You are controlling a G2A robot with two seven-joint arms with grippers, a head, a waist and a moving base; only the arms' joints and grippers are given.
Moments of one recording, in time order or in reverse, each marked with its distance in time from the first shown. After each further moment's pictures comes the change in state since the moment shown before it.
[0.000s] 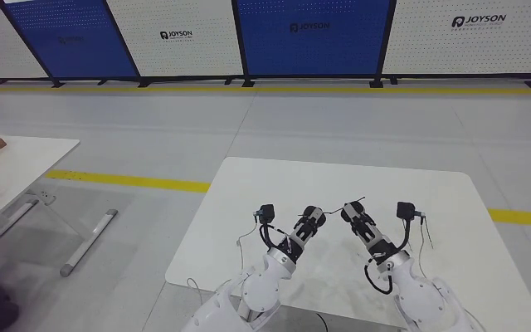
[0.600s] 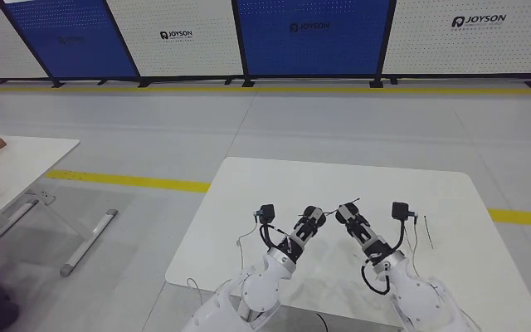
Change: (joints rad) left arm 0.000 -0.002 -0.001 0.003 0.000 -0.003 -0.006; right arm 0.014 -0.019 -0.008 0.032 0.069 -0.022 0.048
